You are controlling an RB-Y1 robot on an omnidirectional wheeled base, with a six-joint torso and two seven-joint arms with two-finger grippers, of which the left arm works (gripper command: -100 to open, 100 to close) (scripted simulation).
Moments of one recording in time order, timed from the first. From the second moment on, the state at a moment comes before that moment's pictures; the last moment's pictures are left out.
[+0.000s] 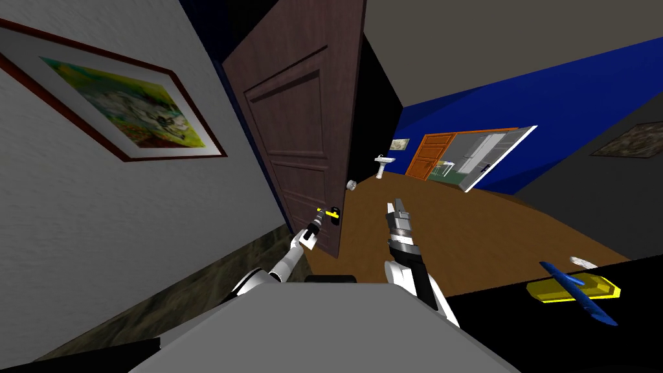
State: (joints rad) arm -0.37 0.04 -0.24 -0.85 -0.19 -0.39 0.28
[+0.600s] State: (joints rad) arm -0.39 0.02 -0.16 -0.83 -0.17 -0.40 0.24
